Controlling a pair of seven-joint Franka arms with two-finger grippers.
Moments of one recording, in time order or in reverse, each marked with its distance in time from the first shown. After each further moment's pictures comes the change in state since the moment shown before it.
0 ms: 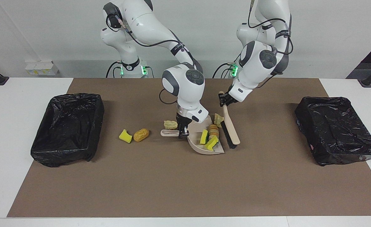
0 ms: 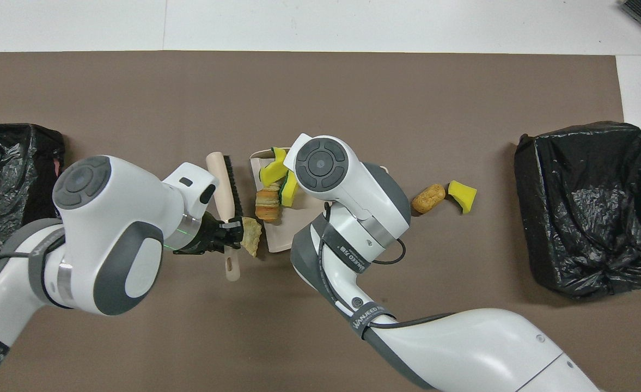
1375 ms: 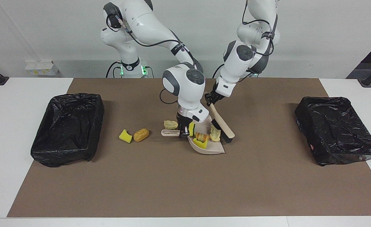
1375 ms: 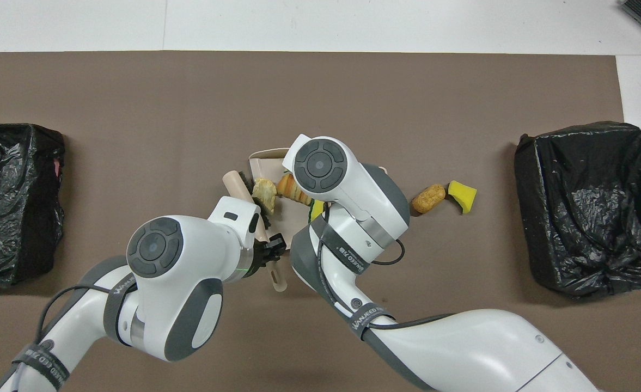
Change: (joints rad) left arm -0.187 -0.003 -0.018 -0.125 0.002 0.322 -0.247; right arm 0.001 0.000 0.002 0.000 0.001 0.001 0.001
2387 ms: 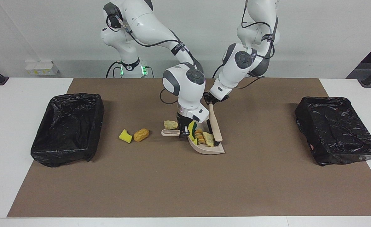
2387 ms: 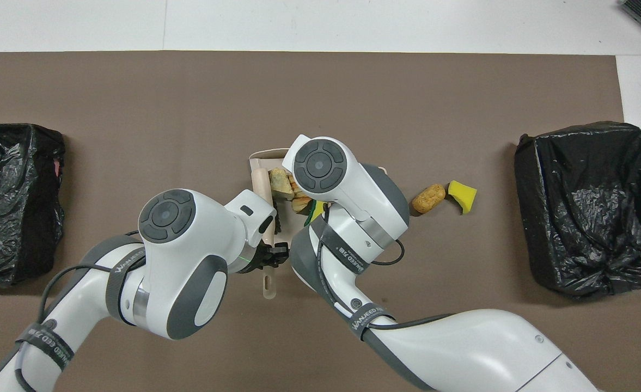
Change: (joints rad) left arm 0.015 0.041 0.013 0.075 0.002 -0.209 0.318; right arm 0.000 0.000 0.001 0.000 0.000 0.000 0.001
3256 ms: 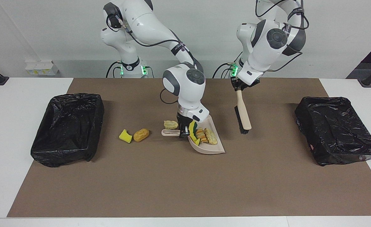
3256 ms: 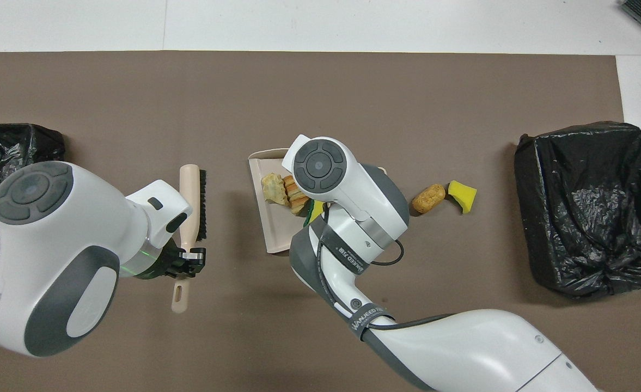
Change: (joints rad) left arm 0.178 -0.185 0.010 0.072 0.205 -0.371 0.119; right arm 0.000 0.000 0.001 0.000 0.001 0.002 0.002
